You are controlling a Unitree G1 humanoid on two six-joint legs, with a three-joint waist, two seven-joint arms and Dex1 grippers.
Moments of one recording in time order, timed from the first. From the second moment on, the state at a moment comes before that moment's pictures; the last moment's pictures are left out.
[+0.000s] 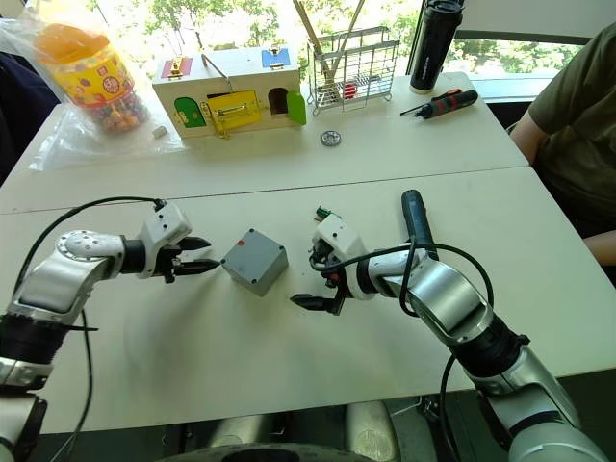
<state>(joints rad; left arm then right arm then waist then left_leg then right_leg) -0.37 0.84 -0.12 0.03 -0.24 0.53 -1.05 -0.54 -0.60 0.42 -0.39 0.38 0.99 0.71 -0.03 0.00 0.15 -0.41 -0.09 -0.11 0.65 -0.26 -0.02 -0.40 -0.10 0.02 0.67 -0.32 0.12</state>
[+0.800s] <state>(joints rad) -0.32 0.74 -0.10 -0.09 -0.30 0.64 -0.97 -0.55 -0.51 0.48 -0.29 0.26 0.84 0.85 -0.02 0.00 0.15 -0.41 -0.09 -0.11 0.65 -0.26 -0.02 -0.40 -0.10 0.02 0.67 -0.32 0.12</state>
